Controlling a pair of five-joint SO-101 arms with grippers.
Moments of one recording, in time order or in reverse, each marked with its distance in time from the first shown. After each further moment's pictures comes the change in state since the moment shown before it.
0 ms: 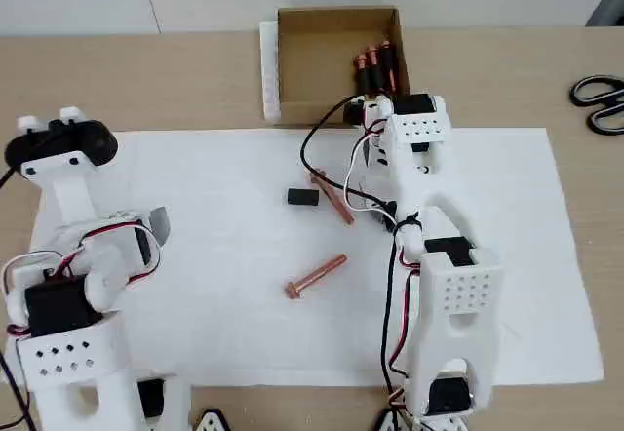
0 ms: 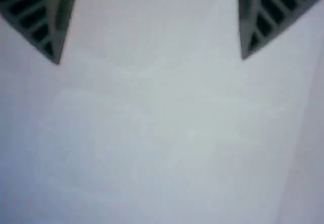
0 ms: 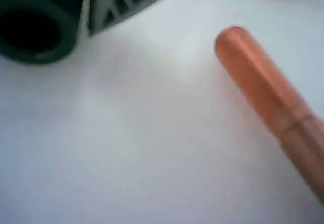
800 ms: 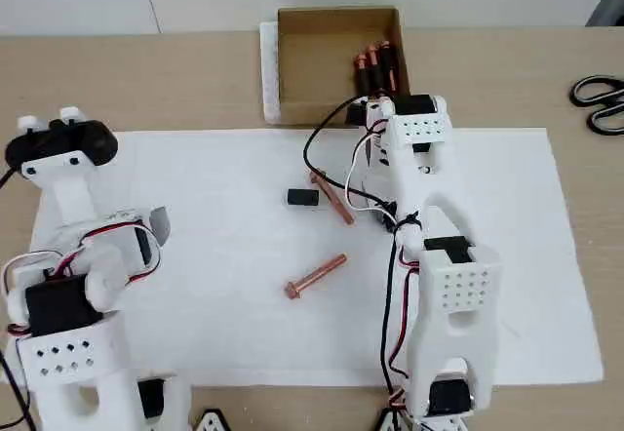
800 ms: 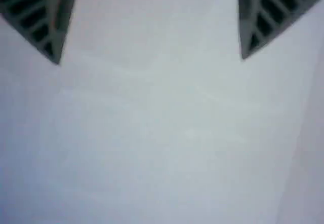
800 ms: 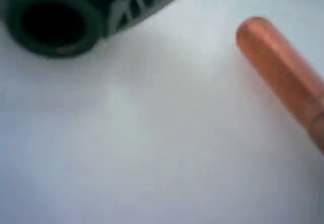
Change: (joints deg) left arm 0.0 0.0 0.0 0.0 0.0; right arm 0.0 3.5 -1.5 -0.2 0.0
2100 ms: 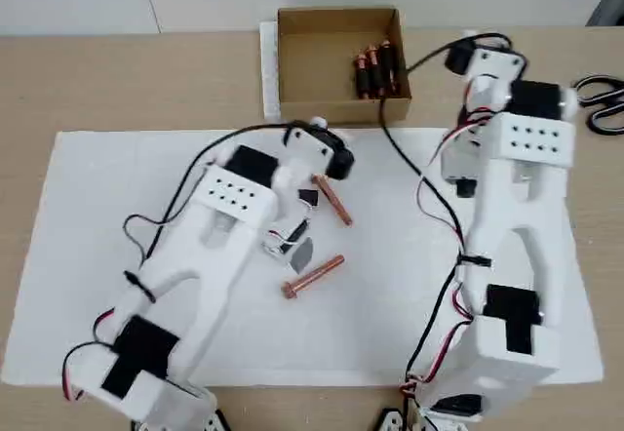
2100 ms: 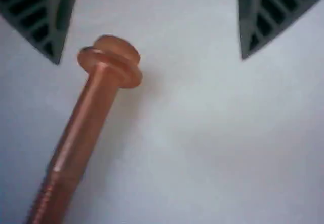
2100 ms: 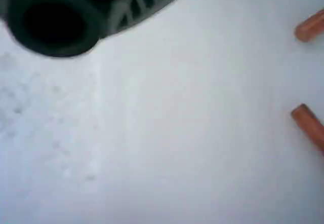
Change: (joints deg) left arm 39.2 56.1 -25.9 7.1 -14.4; right arm 17.1 -31.4 6.6 2.9 0.0
